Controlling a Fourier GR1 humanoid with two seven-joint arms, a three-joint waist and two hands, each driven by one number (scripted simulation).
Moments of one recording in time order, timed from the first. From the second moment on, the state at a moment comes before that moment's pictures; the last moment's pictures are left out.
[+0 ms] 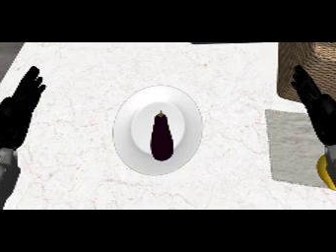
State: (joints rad) left arm -0.24 0.44 0.01 -1.43 0.15 0.12 0.14; right arm -0.30 -0.56 0.18 -1.33 -0.24 -0.13 -0.01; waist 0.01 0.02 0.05
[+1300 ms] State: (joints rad) left arm -0.17 0.39 0.02 -1.40 0.20 0.07 0.21; right arm -0.23 -0.85 0.10 -1.84 -0.02 0.08 0.13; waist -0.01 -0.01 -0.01
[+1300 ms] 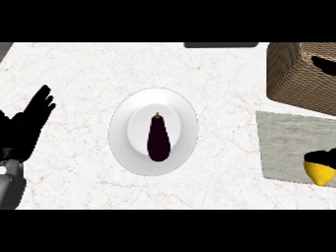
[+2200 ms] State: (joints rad) left arm -0.18 0.39 0.05 -1.39 0.20 0.03 0.20; right arm -0.28 -1.29 -0.18 -1.74 -0.33 0.67 0.53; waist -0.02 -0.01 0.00
